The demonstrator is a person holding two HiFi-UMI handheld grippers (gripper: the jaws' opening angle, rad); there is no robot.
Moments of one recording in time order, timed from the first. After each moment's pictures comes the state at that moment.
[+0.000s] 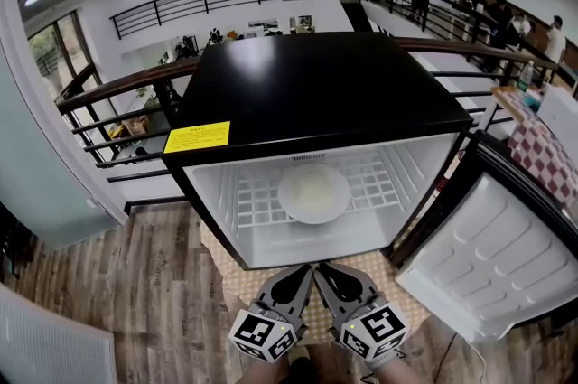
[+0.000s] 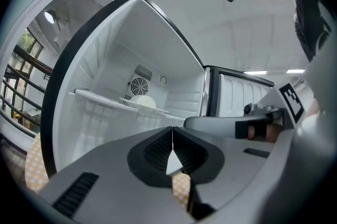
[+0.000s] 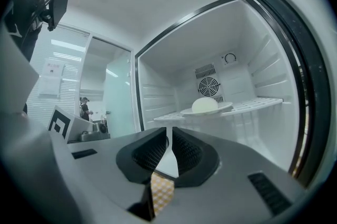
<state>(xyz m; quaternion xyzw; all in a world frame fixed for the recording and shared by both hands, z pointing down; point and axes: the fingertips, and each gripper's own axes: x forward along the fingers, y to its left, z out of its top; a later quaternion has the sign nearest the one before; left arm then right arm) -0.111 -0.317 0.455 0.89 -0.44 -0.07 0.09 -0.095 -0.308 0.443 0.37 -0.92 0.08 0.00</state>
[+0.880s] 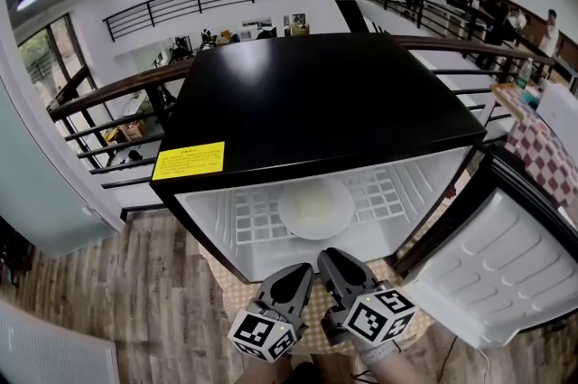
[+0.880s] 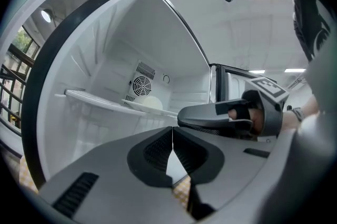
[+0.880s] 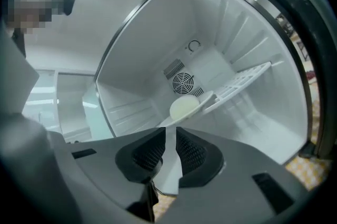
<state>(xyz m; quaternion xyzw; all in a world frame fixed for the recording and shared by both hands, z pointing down) -0.118 -0.354 0.455 0.90 -0.43 -0.07 0.09 -0.085 -0.375 0.440 0.42 -0.86 0.27 -0.12</state>
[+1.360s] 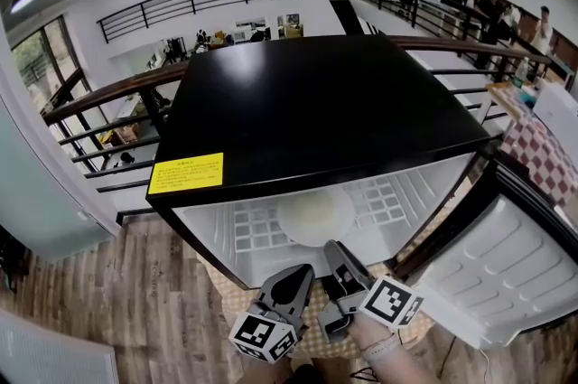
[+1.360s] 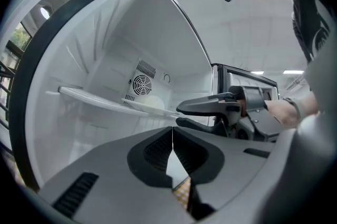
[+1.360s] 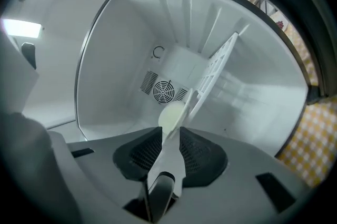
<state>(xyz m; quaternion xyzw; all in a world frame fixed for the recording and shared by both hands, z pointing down) -0.118 -0.367 0.455 0.90 -0.42 -0.07 0.09 -0.069 -0.406 0.431 0.40 -0.76 0.44 -0.26</state>
